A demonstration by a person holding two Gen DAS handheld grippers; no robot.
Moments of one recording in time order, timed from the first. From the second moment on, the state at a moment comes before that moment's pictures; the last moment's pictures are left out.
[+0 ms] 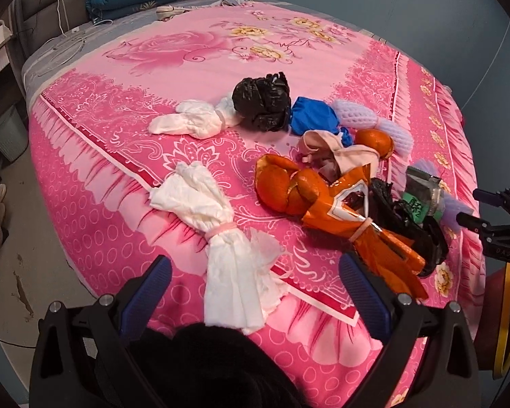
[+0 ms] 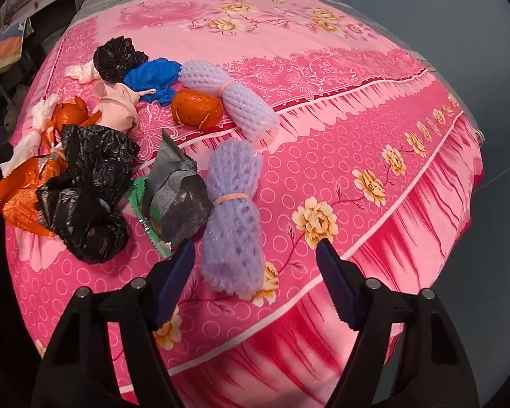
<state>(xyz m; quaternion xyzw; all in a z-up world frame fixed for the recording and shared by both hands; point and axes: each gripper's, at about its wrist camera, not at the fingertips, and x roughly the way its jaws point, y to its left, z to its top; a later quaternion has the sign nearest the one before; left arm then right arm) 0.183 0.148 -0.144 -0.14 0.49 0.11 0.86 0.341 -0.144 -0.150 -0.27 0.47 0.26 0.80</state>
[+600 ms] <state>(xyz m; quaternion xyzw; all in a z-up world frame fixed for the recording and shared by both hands) 0.196 0.143 -0.172 -0.17 0.51 0.06 0.84 0.362 -0.128 -0.177 -0.25 0.50 0.23 0.79</state>
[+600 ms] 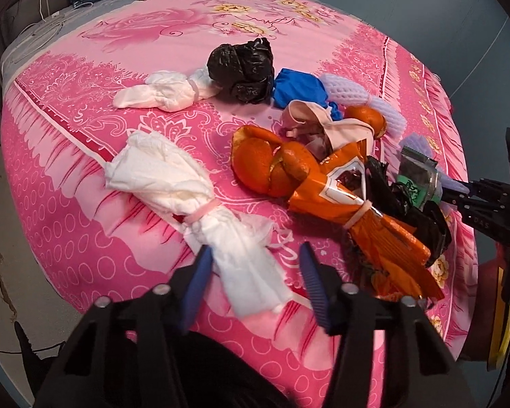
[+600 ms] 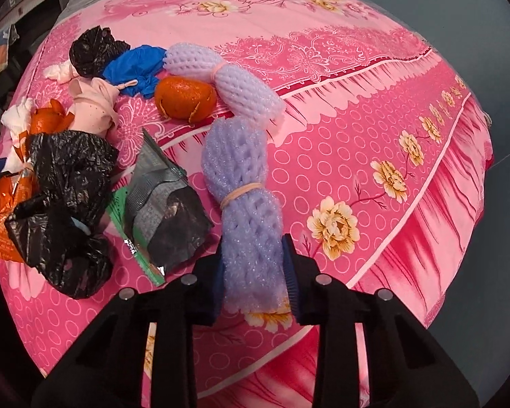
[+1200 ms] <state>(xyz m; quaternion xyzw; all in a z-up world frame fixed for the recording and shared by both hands) 0.162 0.152 -0.134 -0.19 0.44 0.04 0.88 0.315 -0.166 -0.103 -0.14 0.46 0.25 0.84</state>
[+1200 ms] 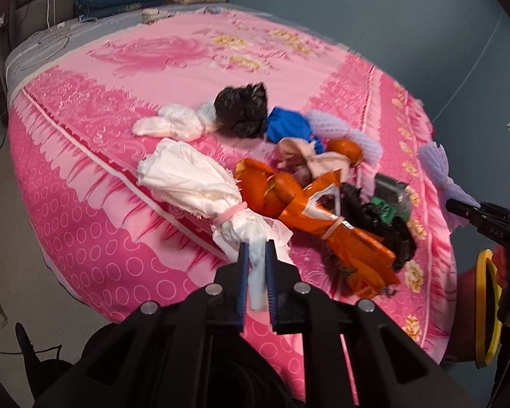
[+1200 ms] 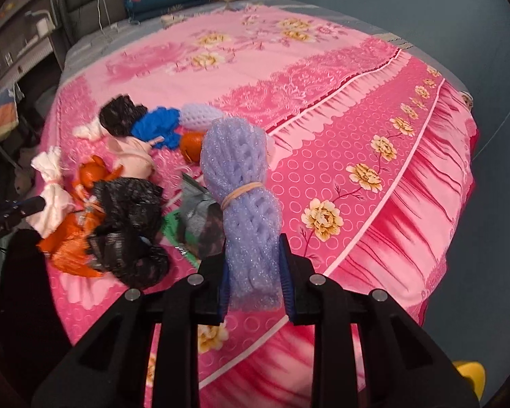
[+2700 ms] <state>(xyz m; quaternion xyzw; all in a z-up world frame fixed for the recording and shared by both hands) 0.099 -0.025 0.060 -0.05 0.25 -0.10 0.96 0.111 -0.345 0.067 0.06 0.24 0.24 0.94</state>
